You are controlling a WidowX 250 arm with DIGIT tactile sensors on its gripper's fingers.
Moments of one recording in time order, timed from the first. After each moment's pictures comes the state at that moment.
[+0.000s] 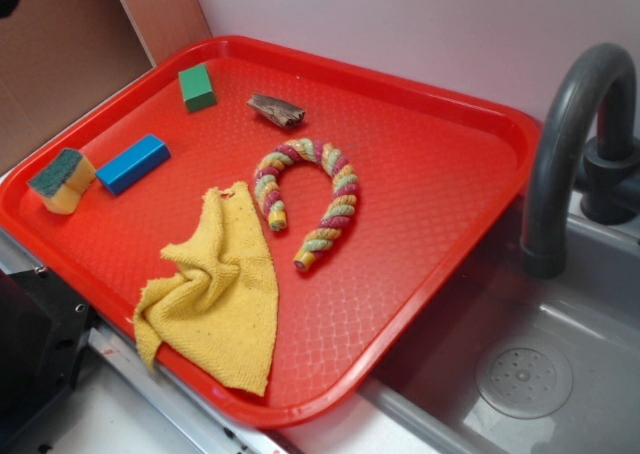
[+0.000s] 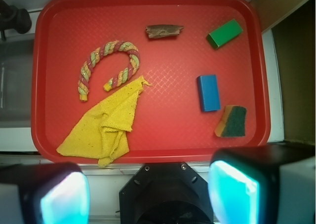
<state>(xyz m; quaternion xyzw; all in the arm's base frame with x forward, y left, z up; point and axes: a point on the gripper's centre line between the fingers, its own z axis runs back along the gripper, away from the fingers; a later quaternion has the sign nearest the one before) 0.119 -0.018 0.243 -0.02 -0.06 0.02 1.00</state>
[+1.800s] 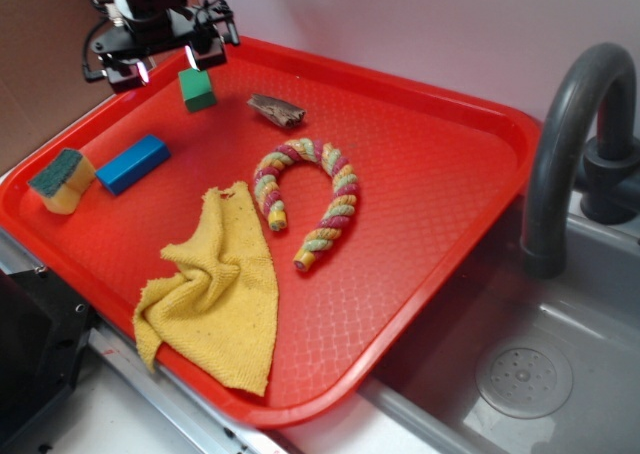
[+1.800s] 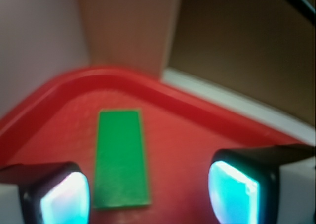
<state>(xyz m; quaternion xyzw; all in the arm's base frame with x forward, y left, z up) 0.279 0.117 0.072 0.17 -0.26 0.49 0.82</state>
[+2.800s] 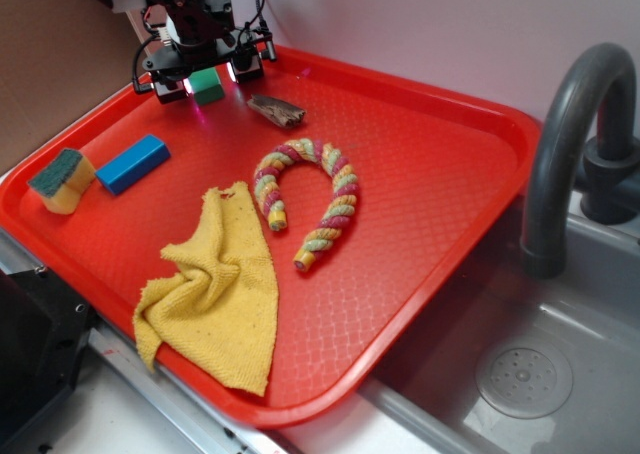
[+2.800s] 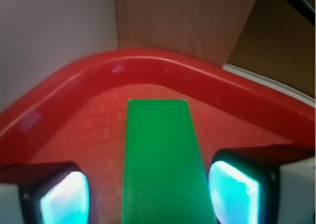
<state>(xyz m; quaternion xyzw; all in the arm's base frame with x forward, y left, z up) 0.308 0.125 0.043 0.18 -0.27 0.49 0.81</state>
